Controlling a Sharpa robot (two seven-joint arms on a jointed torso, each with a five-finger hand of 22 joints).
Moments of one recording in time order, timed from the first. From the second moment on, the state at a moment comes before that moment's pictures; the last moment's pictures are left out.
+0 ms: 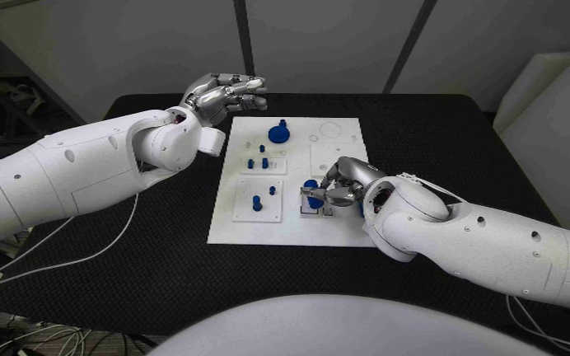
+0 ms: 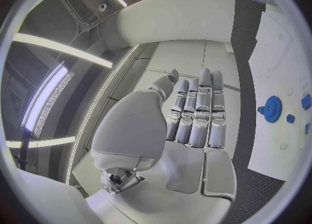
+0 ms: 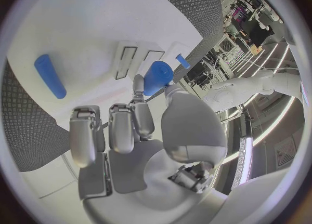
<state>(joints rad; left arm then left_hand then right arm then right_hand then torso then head) 1.14 -0.83 0.01 1.37 0.05 -0.08 0.37 1.36 -0.08 0.32 -0.07 0.08 1.07 0.18 0.08 0.11 1.13 0.13 0.09 0.07 1.24 0.07 0.15 0.23 0.19 0.98 0.16 0.21 0.76 0.92 -0.72 0.04 1.71 -1.47 -0.36 -0.65 1.06 -0.08 0.11 0.29 0.13 1.21 0.02 0.21 0.69 1.46 -0.07 1.27 1.30 1.46 -0.12 1.44 1.31 0.01 1.47 0.00 1.57 1.31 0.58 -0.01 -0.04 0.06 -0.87</state>
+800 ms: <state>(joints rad) 1.14 -0.83 0.01 1.37 0.05 -0.06 0.35 1.36 -0.07 0.32 -0.07 0.08 1.07 0.18 0.08 0.11 1.13 0.13 0.09 0.07 1.24 0.07 0.15 0.23 0.19 0.98 0.16 0.21 0.76 0.92 -0.71 0.04 1.71 -1.47 -0.34 -0.66 1.14 -0.14 0.12 0.24 0.05 1.22 0.00 0.20 0.78 1.46 -0.07 1.26 1.31 1.46 -0.12 1.44 1.31 0.01 1.46 -0.01 1.57 1.31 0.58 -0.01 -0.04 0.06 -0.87</state>
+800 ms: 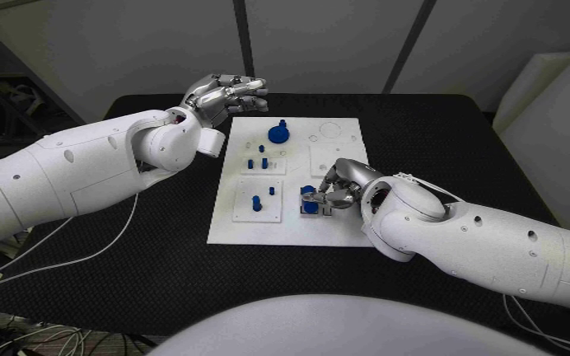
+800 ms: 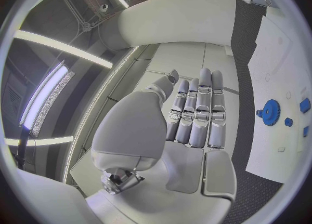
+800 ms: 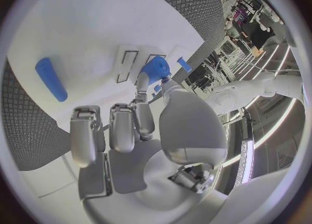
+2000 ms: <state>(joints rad) 1.14 -0.83 0.01 1.37 0.05 -0.05 0.34 1.36 -0.07 0.32 -0.07 0.08 1.07 0.18 0.08 0.11 1.13 0.13 0.09 0.07 1.24 0.07 0.15 0.23 0.19 0.98 0.17 0.21 0.76 0.92 -0.67 0.04 1.66 -1.52 -0.36 -0.58 1.28 -0.05 0.15 0.17 0.05 1.23 -0.01 0.17 0.83 1.46 -0.07 1.27 1.31 1.47 -0.13 1.45 1.31 0.01 1.46 -0.01 1.57 1.31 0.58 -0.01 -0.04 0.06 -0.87</state>
